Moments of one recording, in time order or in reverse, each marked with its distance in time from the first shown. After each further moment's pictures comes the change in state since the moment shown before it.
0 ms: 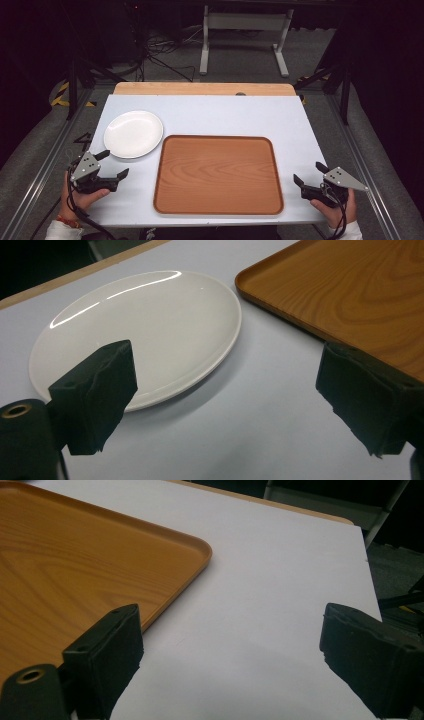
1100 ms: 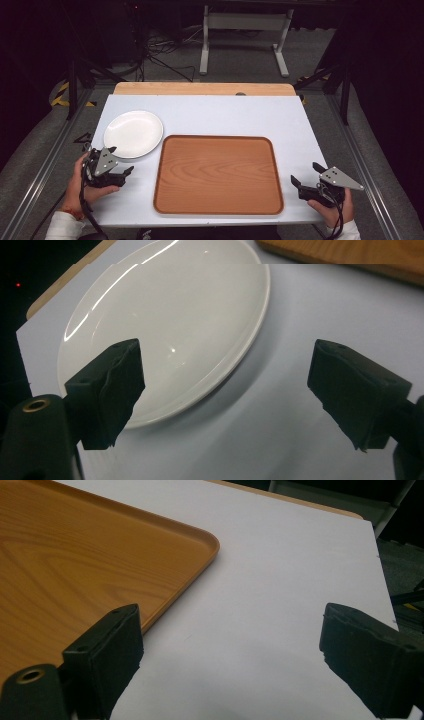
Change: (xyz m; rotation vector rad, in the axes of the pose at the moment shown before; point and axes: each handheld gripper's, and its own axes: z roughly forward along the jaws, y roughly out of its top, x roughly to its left) left arm -0.005 0.019 0.035 0.245 0.118 0.253; right arm 0.004 0.000 0.005 0.023 0.010 -0.009
